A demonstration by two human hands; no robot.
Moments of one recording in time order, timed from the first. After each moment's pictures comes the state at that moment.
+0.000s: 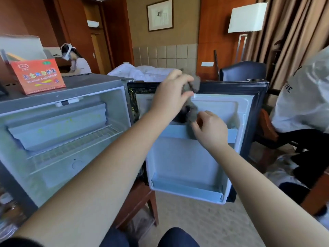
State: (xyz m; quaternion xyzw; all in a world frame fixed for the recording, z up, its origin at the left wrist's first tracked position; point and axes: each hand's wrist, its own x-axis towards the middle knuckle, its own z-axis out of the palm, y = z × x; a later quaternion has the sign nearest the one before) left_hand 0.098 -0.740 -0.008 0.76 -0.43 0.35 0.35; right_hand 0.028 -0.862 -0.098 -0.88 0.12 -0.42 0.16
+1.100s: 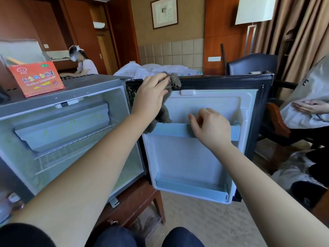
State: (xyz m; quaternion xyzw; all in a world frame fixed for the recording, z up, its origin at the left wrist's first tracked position) left_hand 0.161 -0.717 -0.034 0.73 -0.43 0.48 0.24; right_hand 0.031 -0.868 -0.103 -0.87 0.09 -0.46 0.15
